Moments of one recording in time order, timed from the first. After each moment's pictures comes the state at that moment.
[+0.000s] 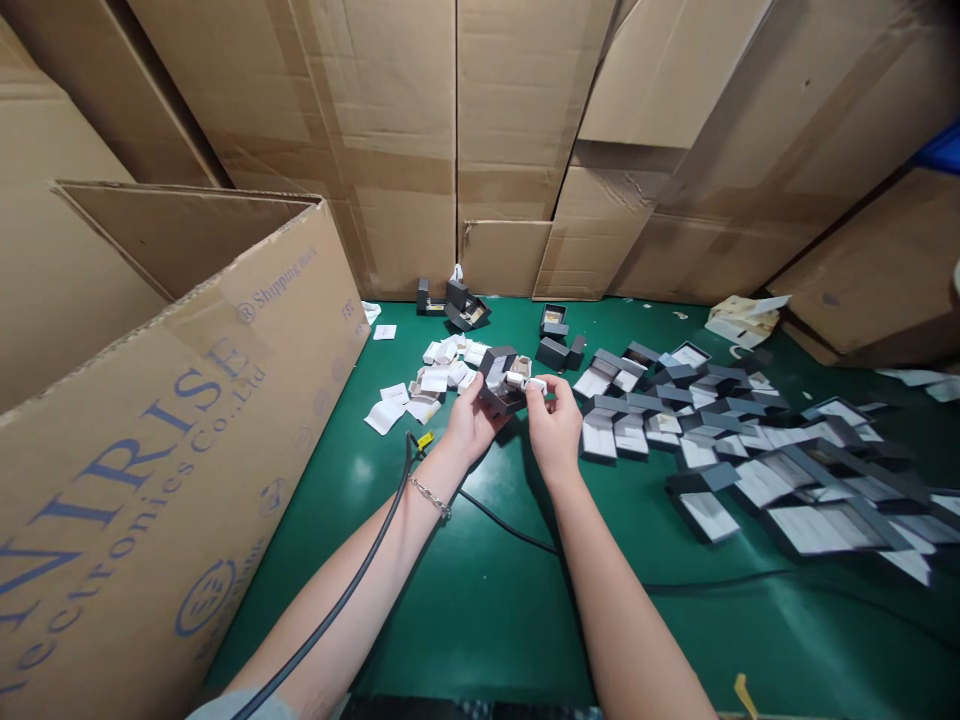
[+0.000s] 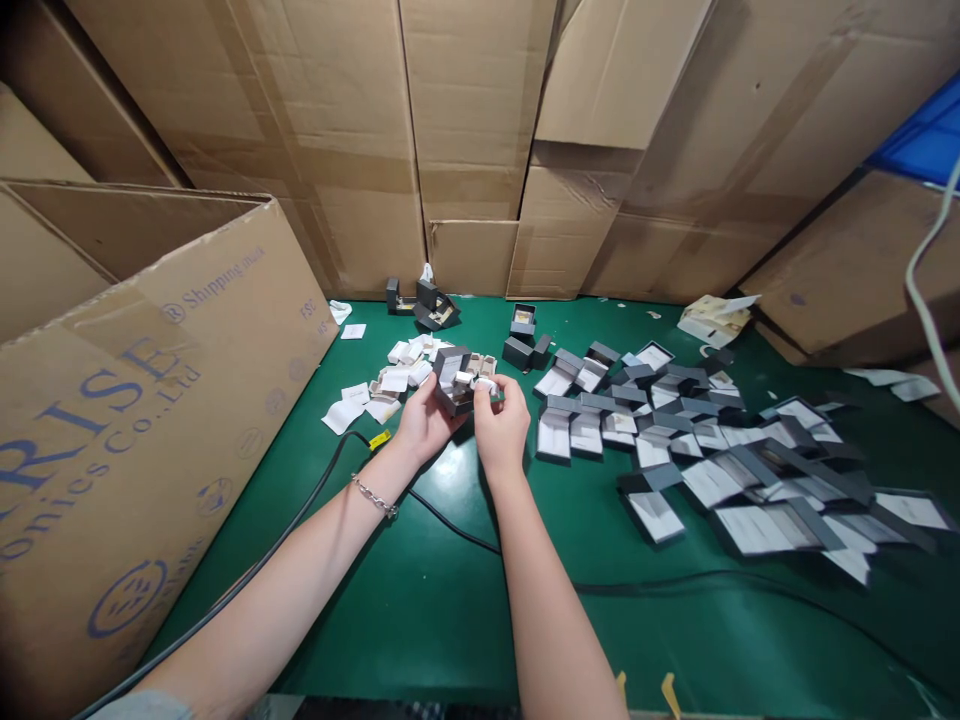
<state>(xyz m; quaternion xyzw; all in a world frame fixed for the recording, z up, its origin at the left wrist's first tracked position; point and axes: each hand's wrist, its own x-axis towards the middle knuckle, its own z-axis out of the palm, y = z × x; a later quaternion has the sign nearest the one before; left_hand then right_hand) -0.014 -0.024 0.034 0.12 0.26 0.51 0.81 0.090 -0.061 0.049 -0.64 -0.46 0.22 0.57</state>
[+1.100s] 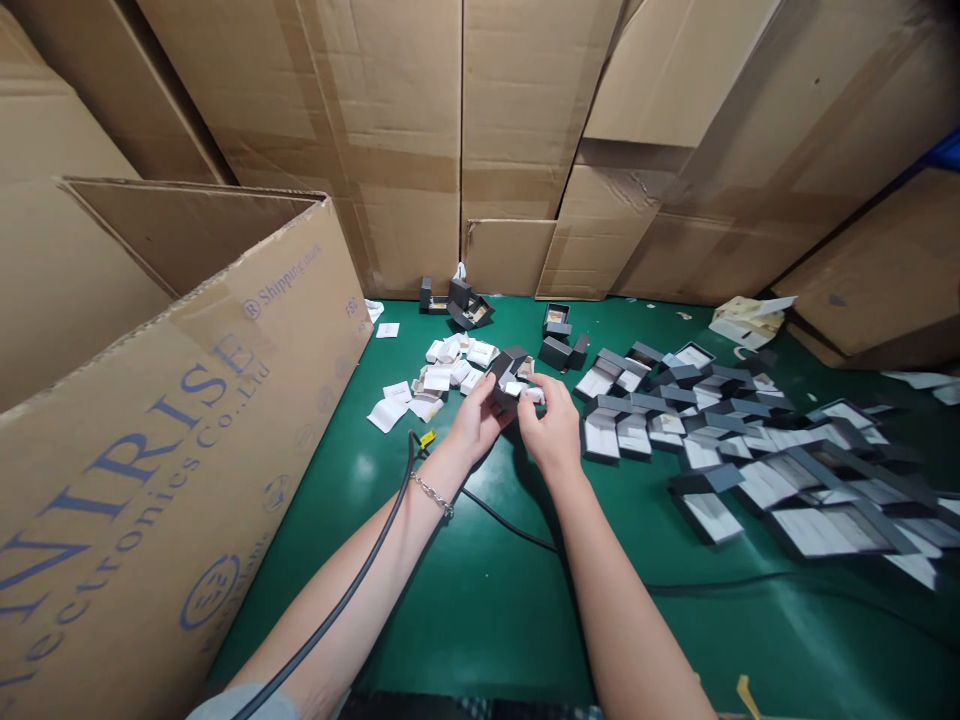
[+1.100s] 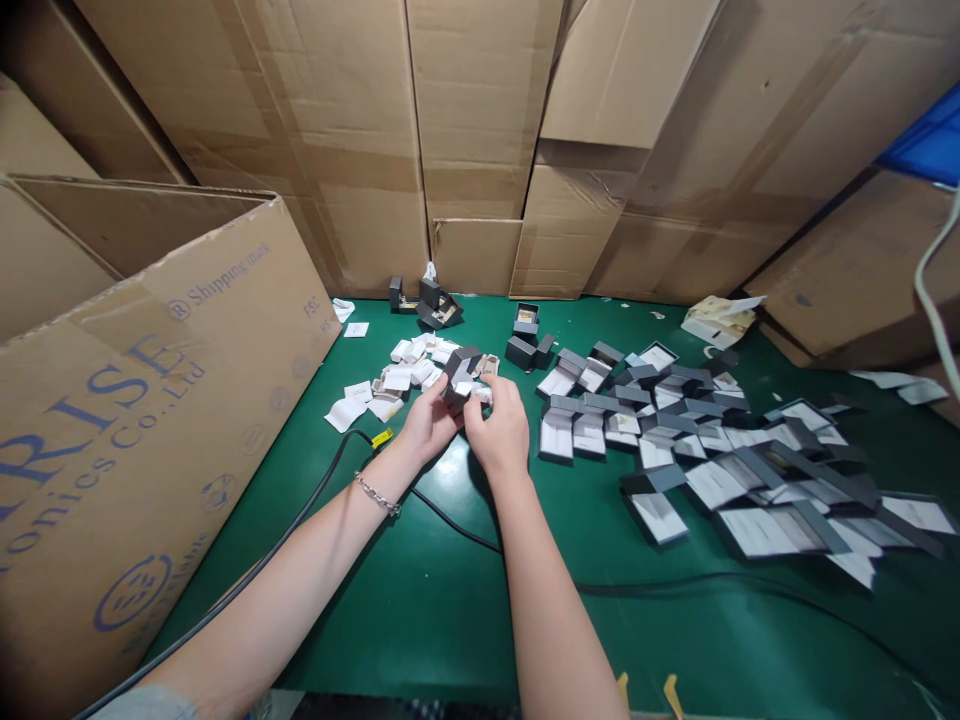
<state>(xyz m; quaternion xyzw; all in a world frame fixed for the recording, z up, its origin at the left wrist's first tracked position) -0.012 -0.021 0.022 0.13 0.26 0.52 0.80 0.091 -0.063 0.047 -0.64 -0.60 0.10 0.47</state>
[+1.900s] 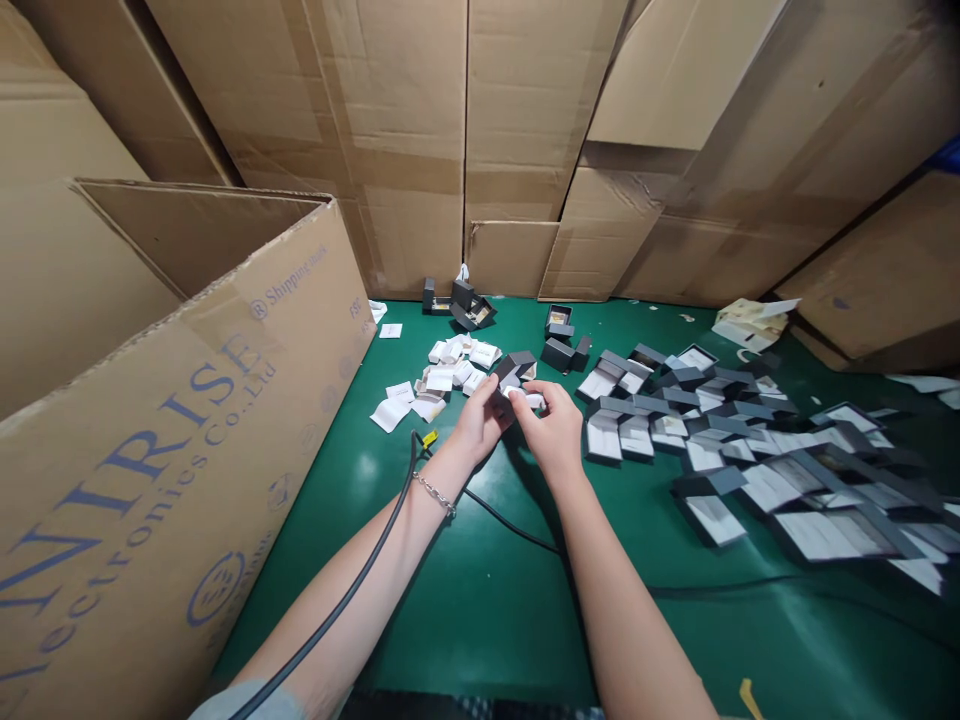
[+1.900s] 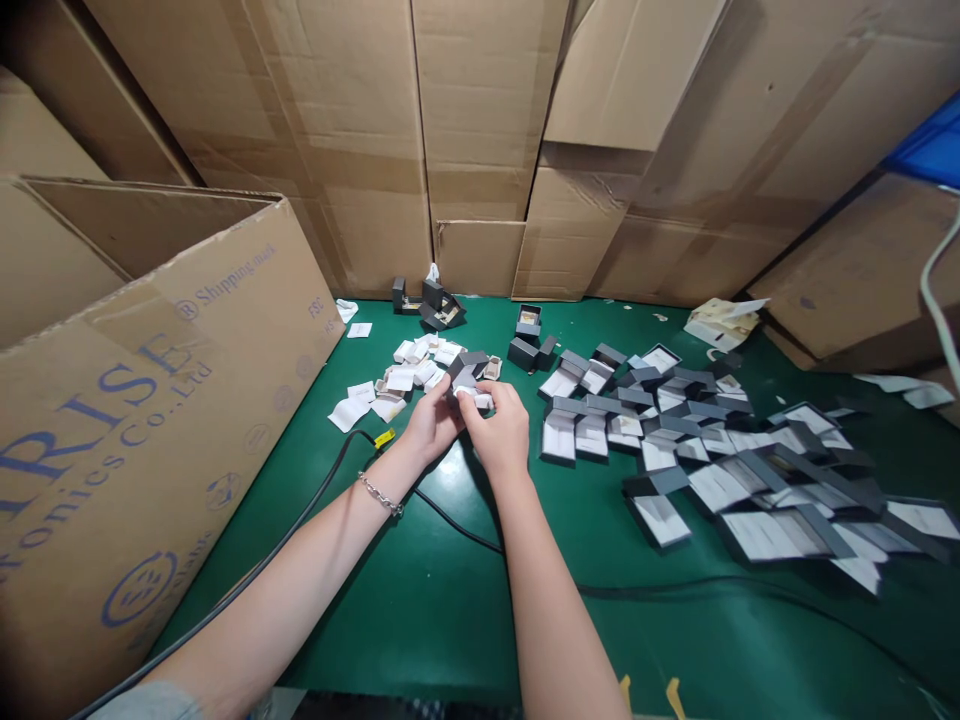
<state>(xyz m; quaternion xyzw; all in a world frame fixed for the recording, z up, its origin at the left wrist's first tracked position) -0.012 -0.025 0.031 0.12 0.28 0.52 0.80 0.091 -0.061 0.044 -0.63 -0.59 0.13 0.49</state>
